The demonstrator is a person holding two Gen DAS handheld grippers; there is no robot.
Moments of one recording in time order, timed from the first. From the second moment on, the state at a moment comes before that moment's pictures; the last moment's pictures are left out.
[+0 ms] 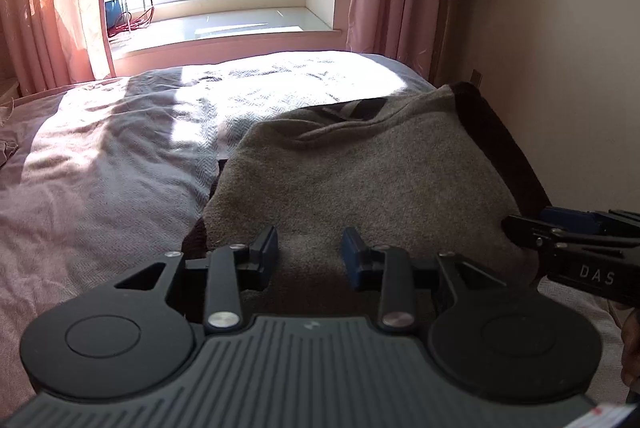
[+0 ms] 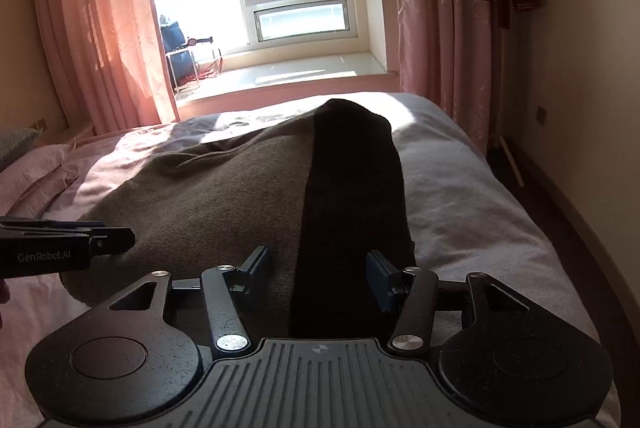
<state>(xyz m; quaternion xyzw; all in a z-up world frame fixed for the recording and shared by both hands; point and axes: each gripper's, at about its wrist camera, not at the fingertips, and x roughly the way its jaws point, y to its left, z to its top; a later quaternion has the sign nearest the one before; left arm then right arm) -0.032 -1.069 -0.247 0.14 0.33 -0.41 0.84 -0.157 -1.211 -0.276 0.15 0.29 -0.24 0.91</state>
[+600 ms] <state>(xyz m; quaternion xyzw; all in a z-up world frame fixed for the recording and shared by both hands) -0.166 -0.934 -0.126 0.15 0.39 -0.40 0.81 -0.303 -1.084 -0.128 0.25 0.29 -0.22 0.90</state>
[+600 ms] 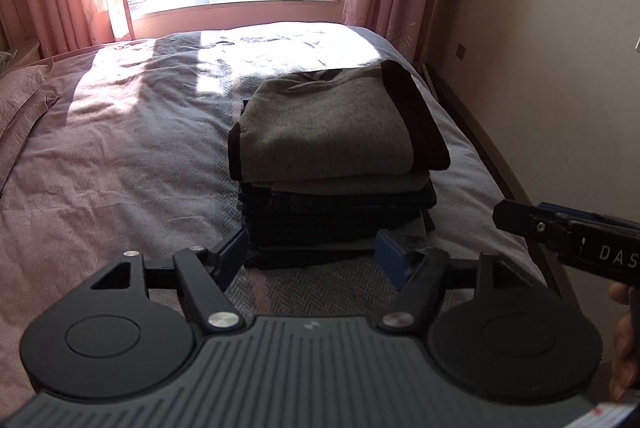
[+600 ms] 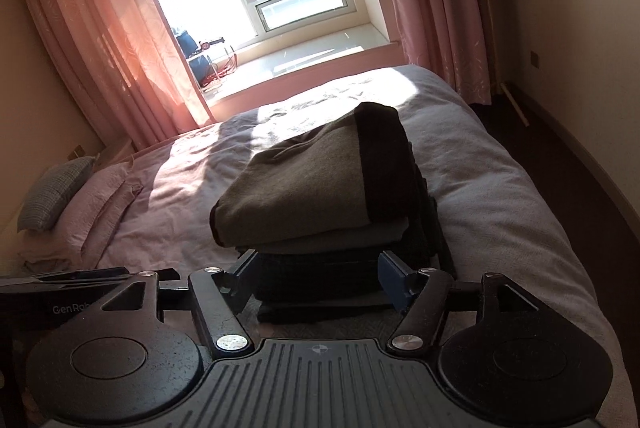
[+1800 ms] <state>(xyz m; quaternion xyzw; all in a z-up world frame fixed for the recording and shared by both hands) -0.250 -0.818 -0.083 0.18 0.36 -0.43 0.81 -0.379 -0.947 -0.094 0.22 0.33 -0.22 0.89</state>
